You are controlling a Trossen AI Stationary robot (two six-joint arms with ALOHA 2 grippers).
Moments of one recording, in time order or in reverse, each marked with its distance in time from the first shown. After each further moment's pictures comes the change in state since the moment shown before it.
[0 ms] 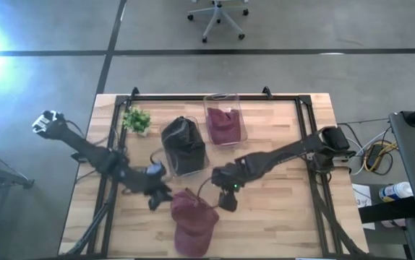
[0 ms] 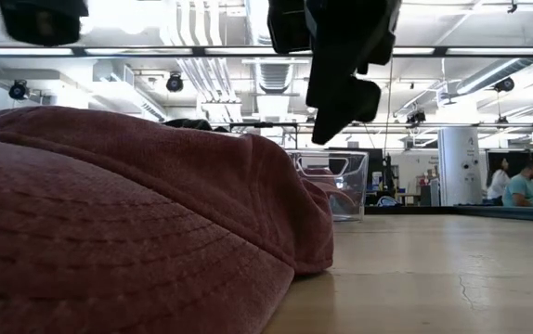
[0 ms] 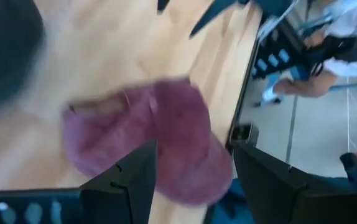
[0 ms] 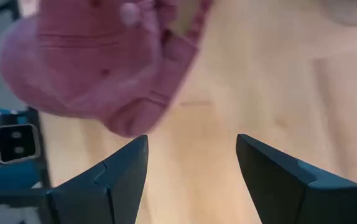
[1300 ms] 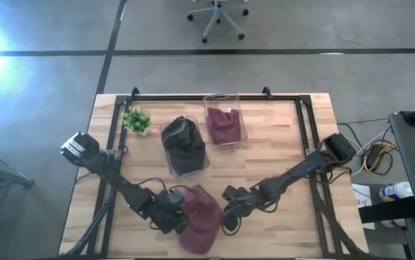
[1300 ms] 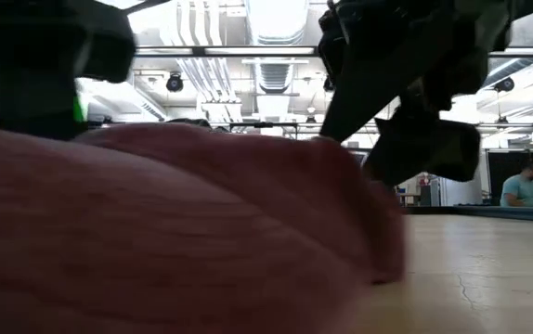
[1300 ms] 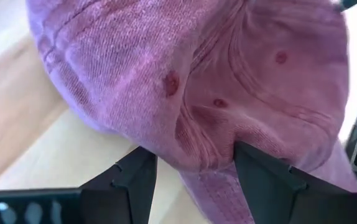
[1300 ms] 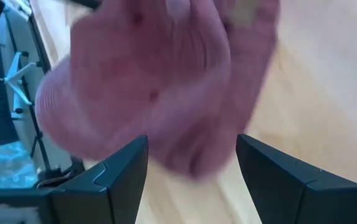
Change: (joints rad) left arm -0.128 0.570 0.000 0.277 -0.170 -0.225; right arm 0.240 0.003 -0.318 0.555 0.270 0.599
